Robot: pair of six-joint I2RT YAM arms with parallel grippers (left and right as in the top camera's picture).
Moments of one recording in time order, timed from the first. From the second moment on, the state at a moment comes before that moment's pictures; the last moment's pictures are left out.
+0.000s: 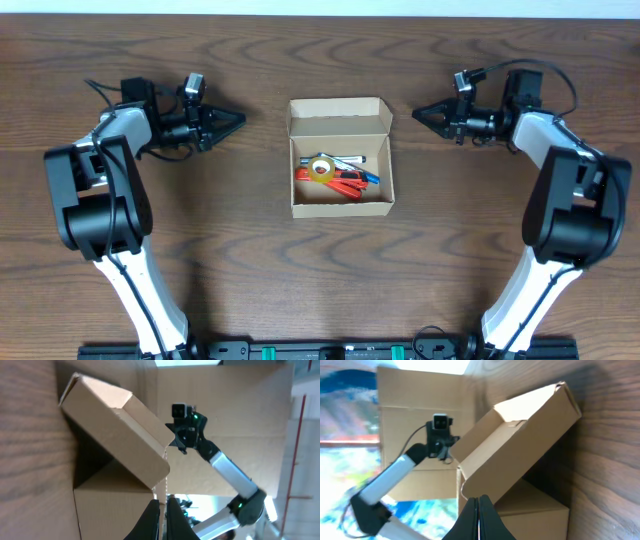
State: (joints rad) left arm 0.19 2.22 1.41 -0.57 1.51 -0.12; right arm -0.19 2.14 1.35 -0.35 -1.34 0.36
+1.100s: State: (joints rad) left arm 0.10 2.32 1.41 -0.37 1.51 -0.10; right arm -0.15 2.31 1.35 -0.28 -1.48 0.42
